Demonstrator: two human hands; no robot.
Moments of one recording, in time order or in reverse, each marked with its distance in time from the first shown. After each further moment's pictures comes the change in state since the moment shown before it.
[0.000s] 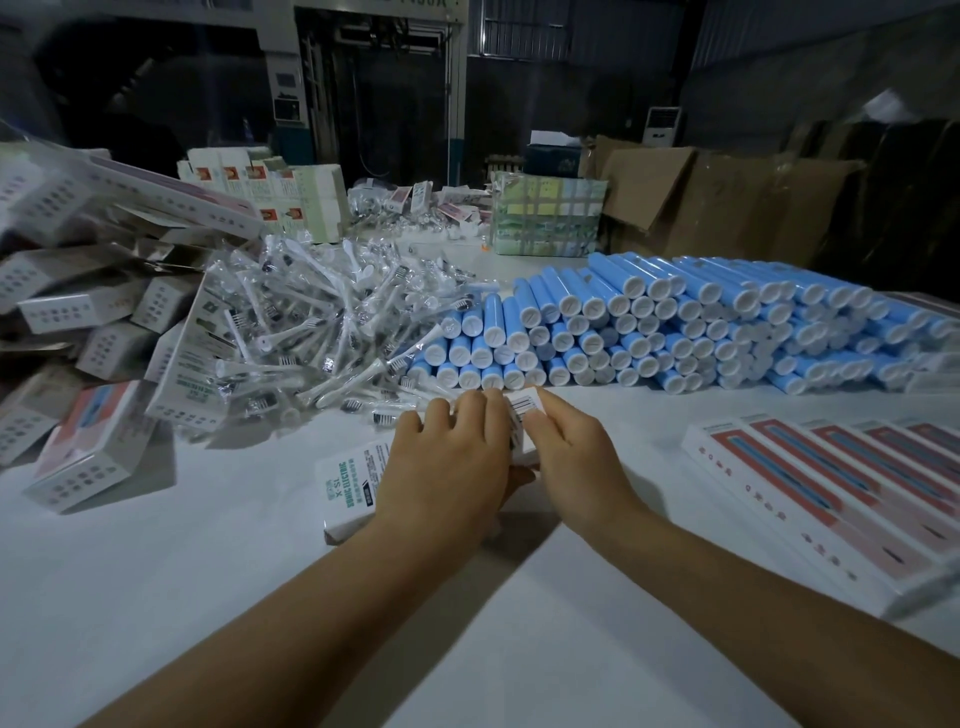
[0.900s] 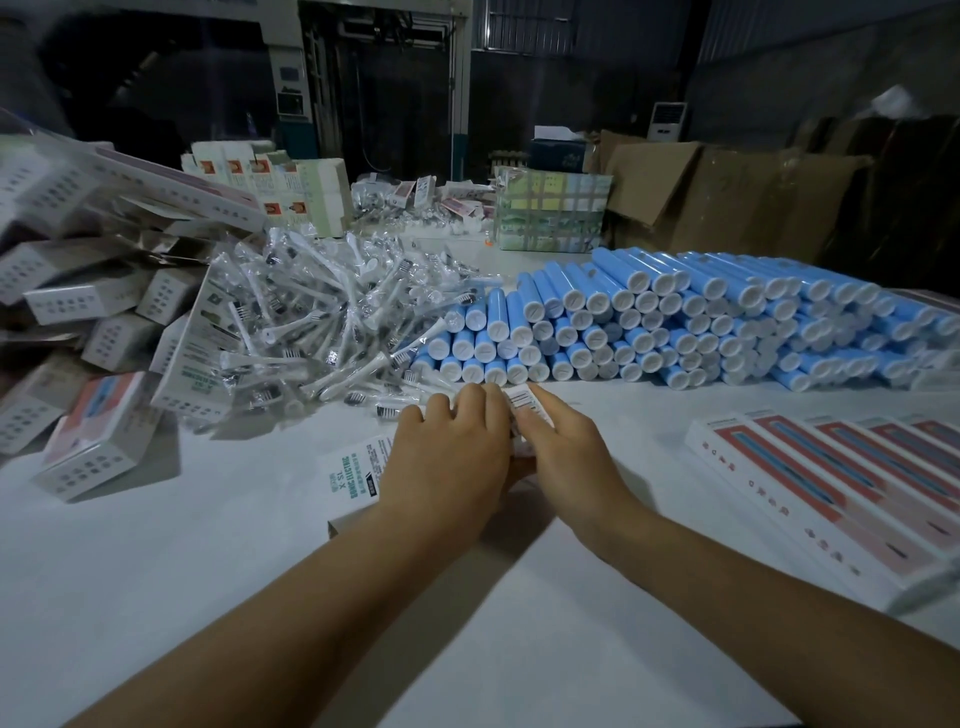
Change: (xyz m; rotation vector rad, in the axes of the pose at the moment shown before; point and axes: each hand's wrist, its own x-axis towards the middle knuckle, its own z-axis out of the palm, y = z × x) left_hand 0.004 -0.001 0.009 0.007 -0.038 0.013; right_hand -0.003 -0.004 0.007 0.180 -0.065 0.075
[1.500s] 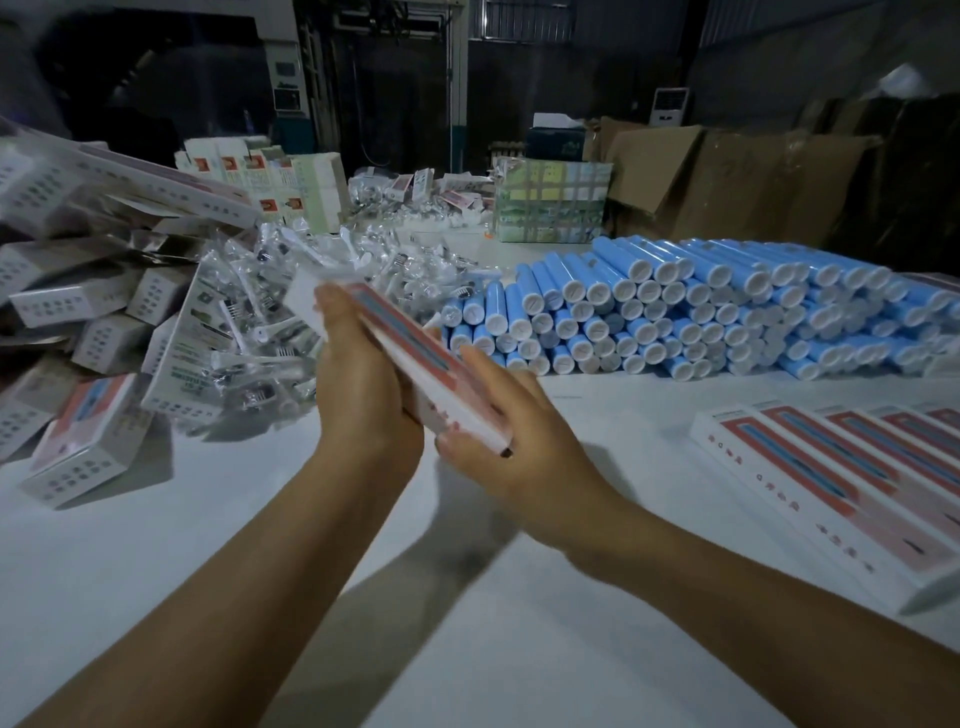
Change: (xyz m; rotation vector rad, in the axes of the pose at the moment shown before) left_hand 0.032 -0.034 -0.029 -2.191 0.340 -1.022; right_hand -0.011 -0.015 0.009 -0.220 -0.221 -0.331
